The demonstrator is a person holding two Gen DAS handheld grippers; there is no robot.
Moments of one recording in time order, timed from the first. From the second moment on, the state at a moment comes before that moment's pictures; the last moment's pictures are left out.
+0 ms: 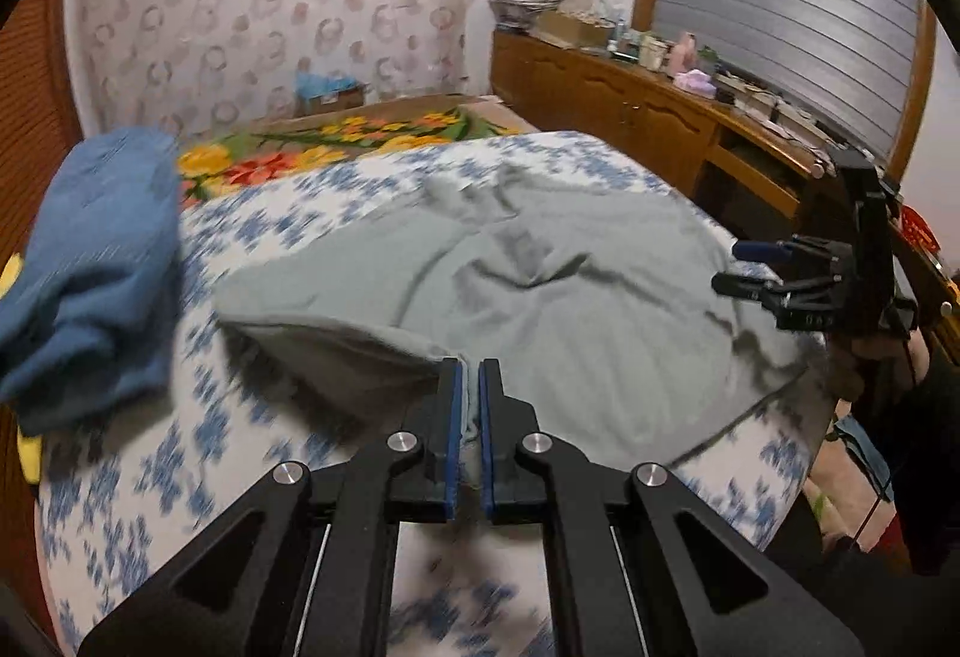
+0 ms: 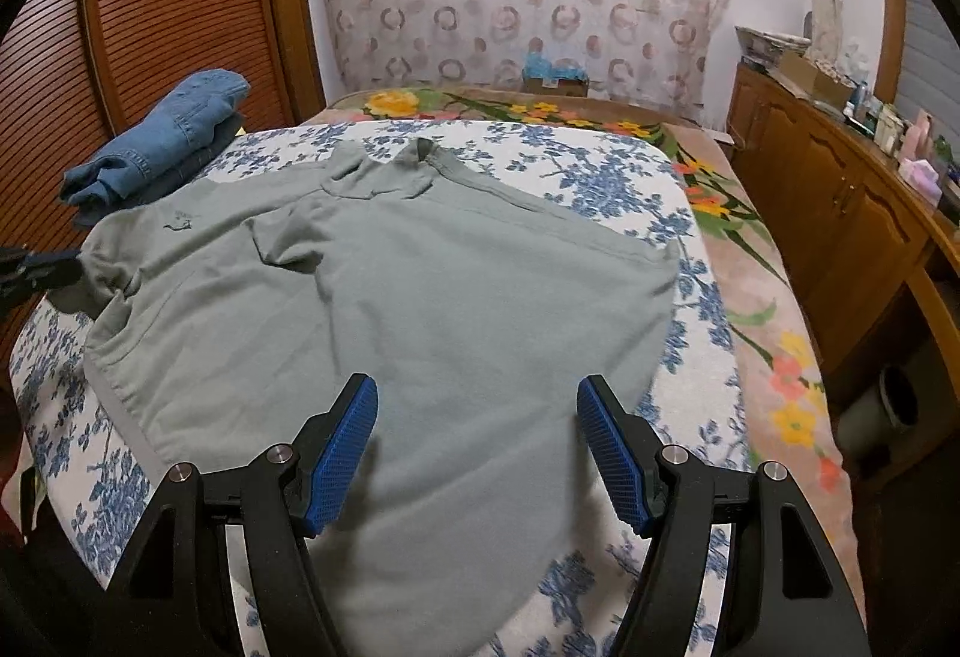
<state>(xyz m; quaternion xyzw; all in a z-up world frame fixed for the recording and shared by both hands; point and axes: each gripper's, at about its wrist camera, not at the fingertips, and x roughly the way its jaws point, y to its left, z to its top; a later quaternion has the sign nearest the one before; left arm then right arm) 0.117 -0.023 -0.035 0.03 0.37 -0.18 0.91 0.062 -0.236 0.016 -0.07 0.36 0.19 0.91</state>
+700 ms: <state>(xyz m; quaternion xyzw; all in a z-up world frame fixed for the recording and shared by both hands) 0.167 -0.128 0.001 0.06 0.36 -0.28 0.89 0.059 -0.262 0.021 -0.04 0.34 0.18 0.92</state>
